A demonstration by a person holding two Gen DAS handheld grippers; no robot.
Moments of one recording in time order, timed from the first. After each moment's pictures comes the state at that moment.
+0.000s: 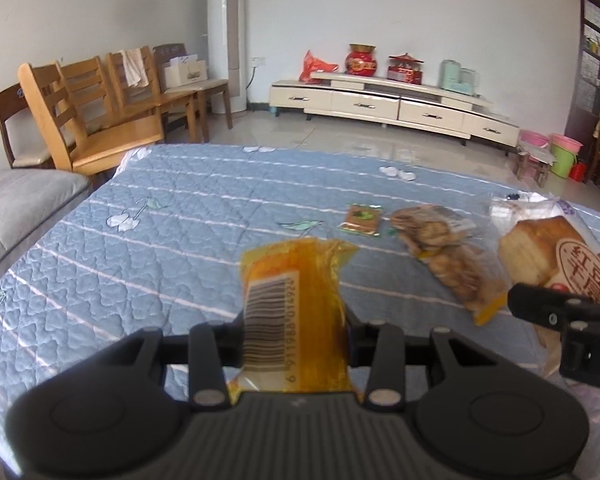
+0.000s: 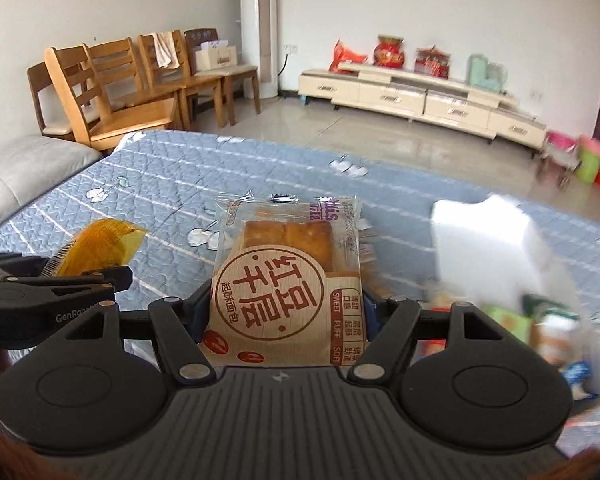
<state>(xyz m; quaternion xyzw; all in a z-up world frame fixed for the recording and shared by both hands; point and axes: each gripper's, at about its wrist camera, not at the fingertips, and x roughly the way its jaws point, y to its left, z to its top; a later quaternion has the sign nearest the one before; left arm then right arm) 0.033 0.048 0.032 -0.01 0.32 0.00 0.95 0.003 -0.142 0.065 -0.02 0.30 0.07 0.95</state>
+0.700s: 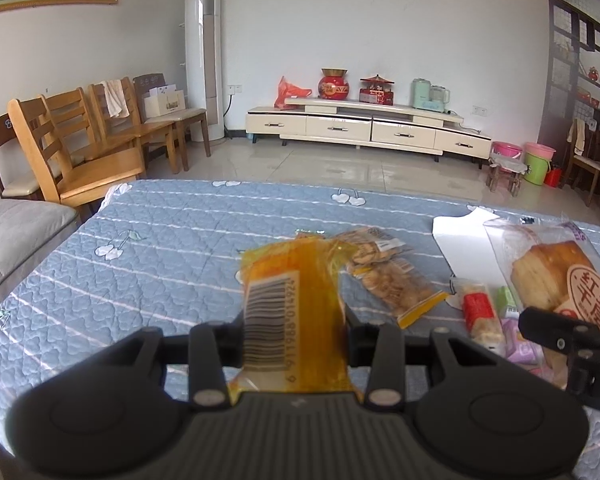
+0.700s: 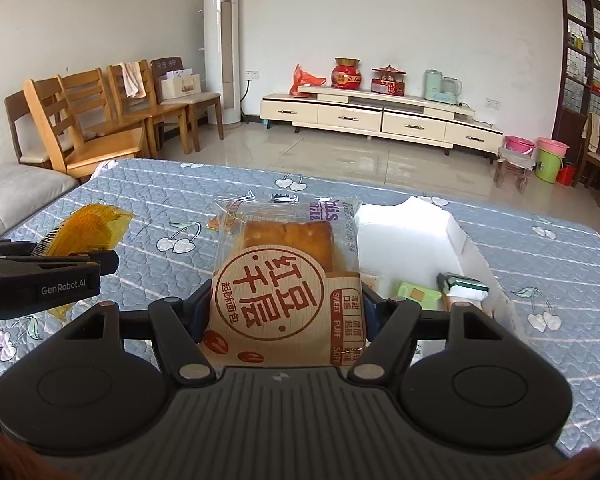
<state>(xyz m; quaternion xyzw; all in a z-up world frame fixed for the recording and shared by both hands) -0.015 0.009 0.067 0.01 0.28 -0.02 0.96 -0.080 -0.198 0.092 0.00 0.27 0.02 0.96</state>
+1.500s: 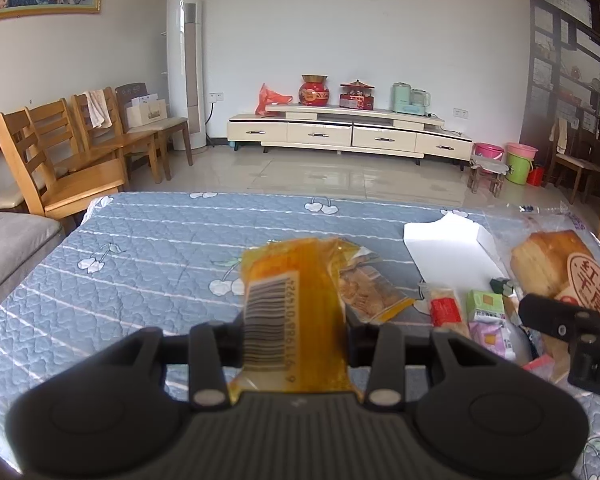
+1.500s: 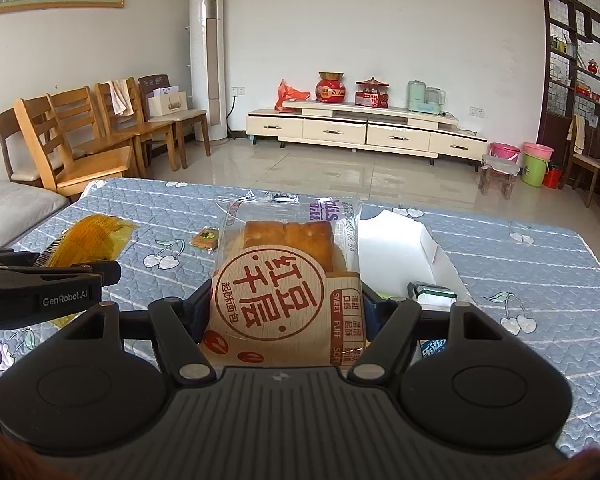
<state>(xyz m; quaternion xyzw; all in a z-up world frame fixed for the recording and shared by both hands) -0.021 -0.009 0.077 0.01 0.27 -0.05 0.96 -0.084 -0.200 0.088 0.01 0.24 0.00 0.97</state>
